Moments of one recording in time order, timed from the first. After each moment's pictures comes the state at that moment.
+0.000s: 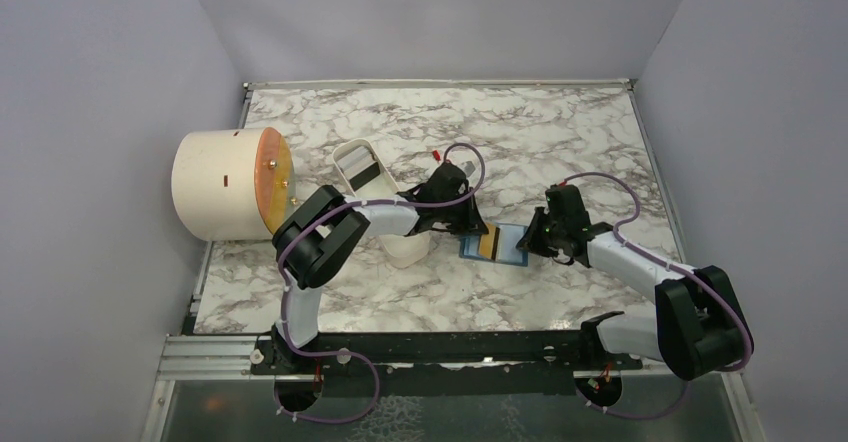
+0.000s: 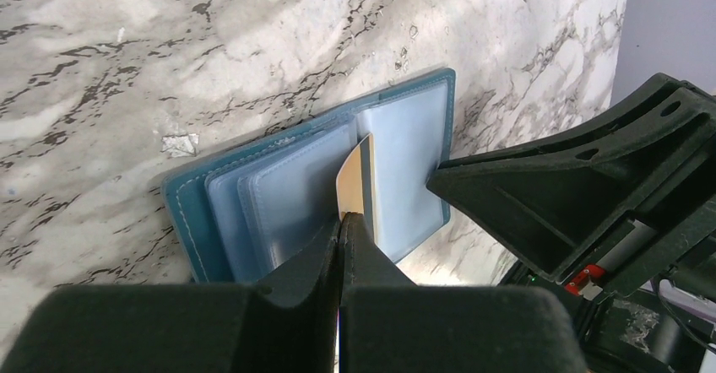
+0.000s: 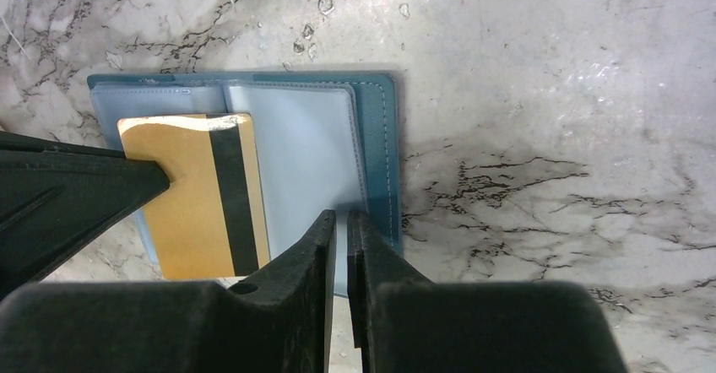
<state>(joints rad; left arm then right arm) -0.80 1.96 1.11 0.13 0.32 -0.85 0.32 1.26 0.51 -0.20 -0.08 0.64</state>
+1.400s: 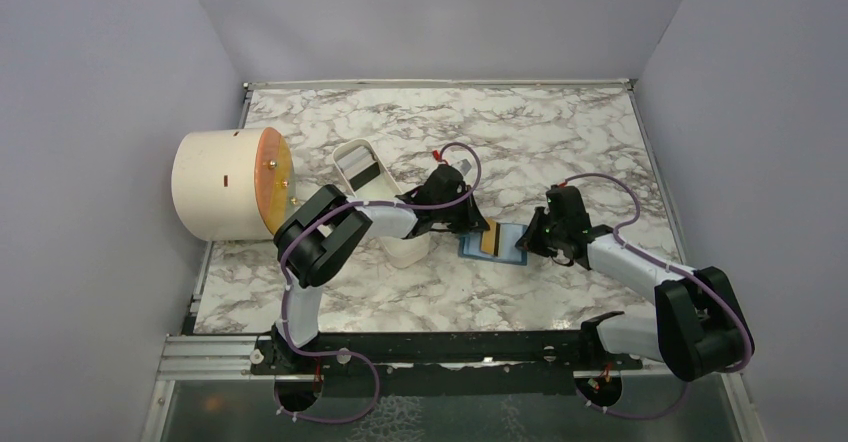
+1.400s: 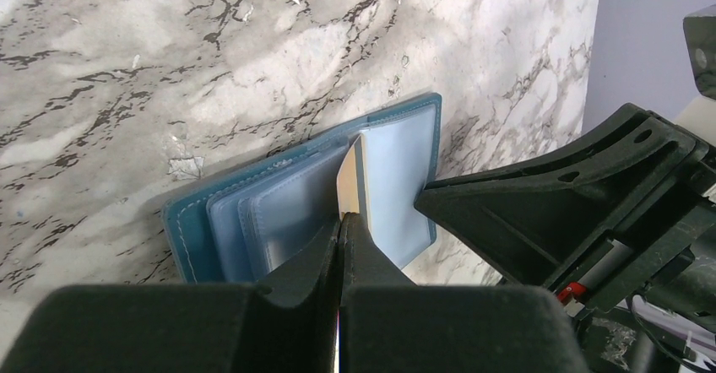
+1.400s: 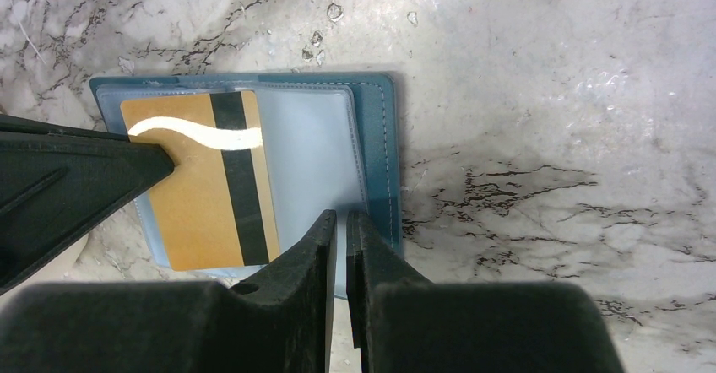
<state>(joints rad) -0.79 1.96 1.07 0.25 0.31 -0.91 0.32 1.26 0.49 -0.16 -0.08 0.64</state>
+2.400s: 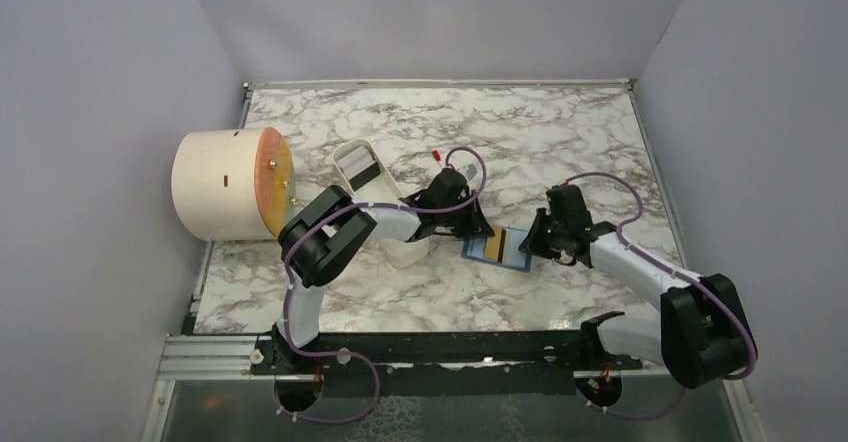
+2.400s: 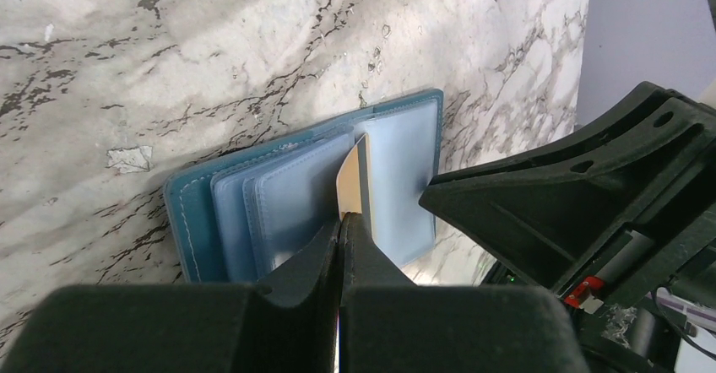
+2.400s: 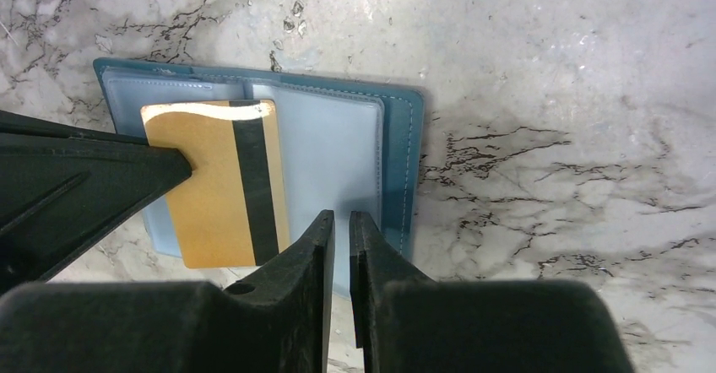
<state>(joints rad) -0.82 1.98 1.07 0.27 0.35 -0.91 0.32 1.22 0.52 -0.28 -0.07 0.64</state>
